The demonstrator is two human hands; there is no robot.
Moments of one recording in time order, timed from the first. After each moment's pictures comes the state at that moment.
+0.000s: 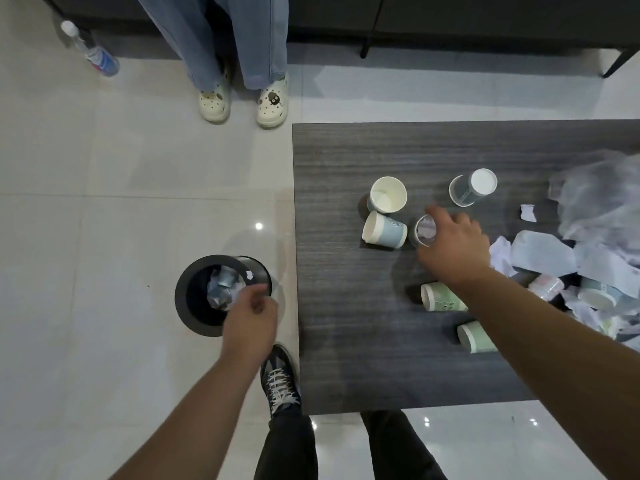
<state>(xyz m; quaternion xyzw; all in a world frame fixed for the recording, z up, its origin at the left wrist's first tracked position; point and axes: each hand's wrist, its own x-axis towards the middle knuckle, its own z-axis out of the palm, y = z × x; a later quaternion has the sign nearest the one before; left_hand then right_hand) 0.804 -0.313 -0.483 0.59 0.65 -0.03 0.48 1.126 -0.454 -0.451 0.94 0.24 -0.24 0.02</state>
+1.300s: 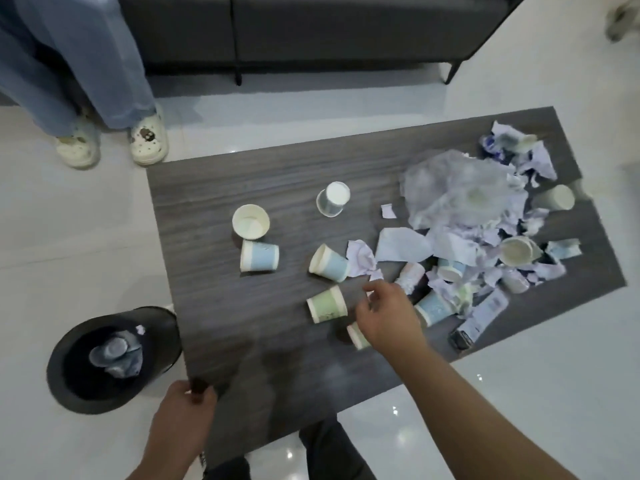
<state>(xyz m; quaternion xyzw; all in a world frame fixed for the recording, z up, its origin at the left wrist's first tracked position) 0.815 -0.395 -0.493 0.65 0.59 -0.26 0.40 1.106 -0.596 -0.412 0.95 0.05 -0.27 -0.17</state>
